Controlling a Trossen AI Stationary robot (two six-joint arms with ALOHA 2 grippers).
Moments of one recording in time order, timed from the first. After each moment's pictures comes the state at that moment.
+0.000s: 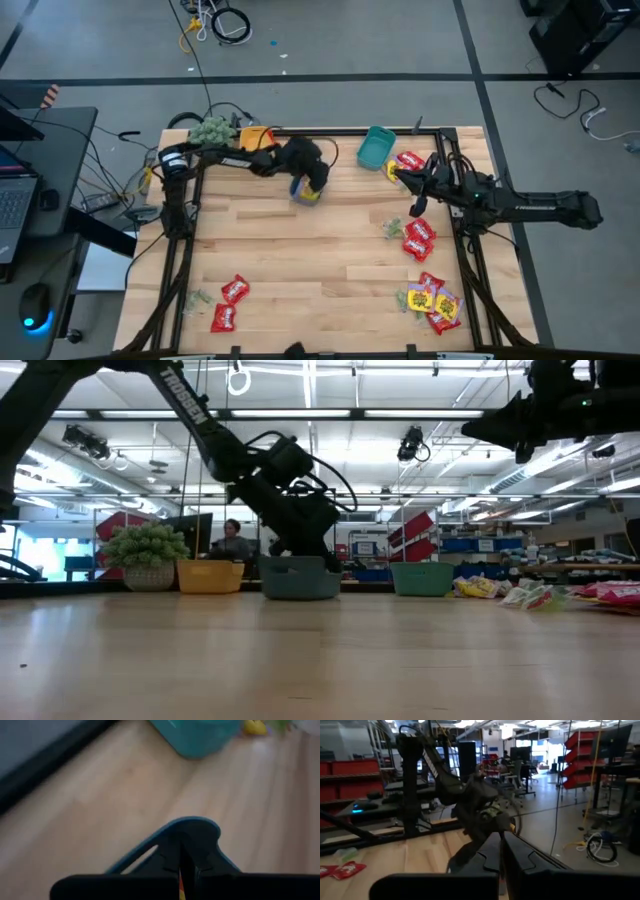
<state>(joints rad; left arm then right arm) 0.46 1.93 1.10 0.18 0.02 -0.12 -0.15 0.46 0.21 0.31 0.27 0.05</state>
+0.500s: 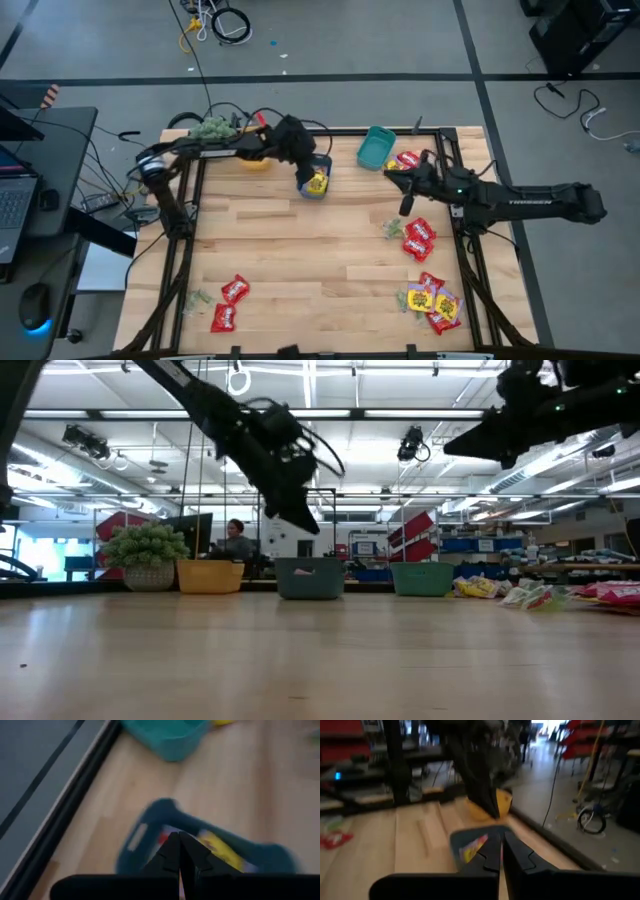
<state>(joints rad) 0.49 1.70 1.16 -0.19 0.13 0.16 -0.15 0.68 0.33 0.20 0.26 0.06</state>
